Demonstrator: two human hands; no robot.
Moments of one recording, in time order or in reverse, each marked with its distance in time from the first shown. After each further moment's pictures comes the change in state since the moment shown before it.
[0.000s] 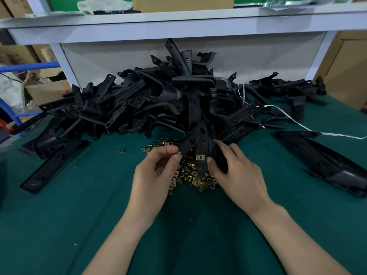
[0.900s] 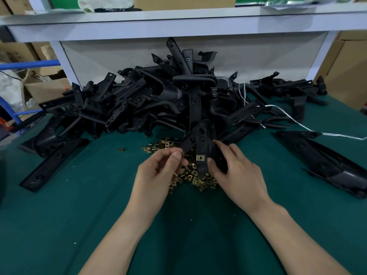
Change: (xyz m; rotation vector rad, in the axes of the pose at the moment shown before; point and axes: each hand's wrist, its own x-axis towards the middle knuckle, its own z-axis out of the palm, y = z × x) left_hand -0.001 0.000 0.000 -0.099 -0.076 -0.094; right_hand 0.000 0.001 0.002 -0.006 0.011 -0.027
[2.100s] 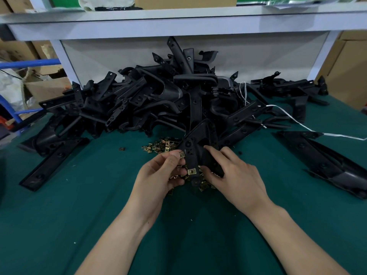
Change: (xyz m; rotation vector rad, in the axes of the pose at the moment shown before) left_hand 0.002 0.003 0.004 -0.296 0.013 -0.227; right_hand 0.000 -0.004 -0.003 -0.106 -0.108 -0.108
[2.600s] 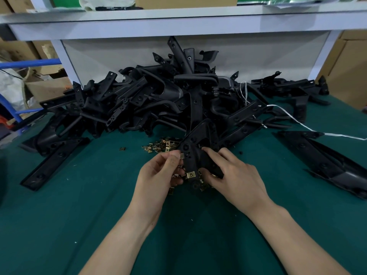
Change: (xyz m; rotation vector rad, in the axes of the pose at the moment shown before) left_hand 0.001 -0.008 -0.002 0.119 0.044 0.101; right_hand -0.001 -0.001 -0.002 0.016 -0.024 -0.027
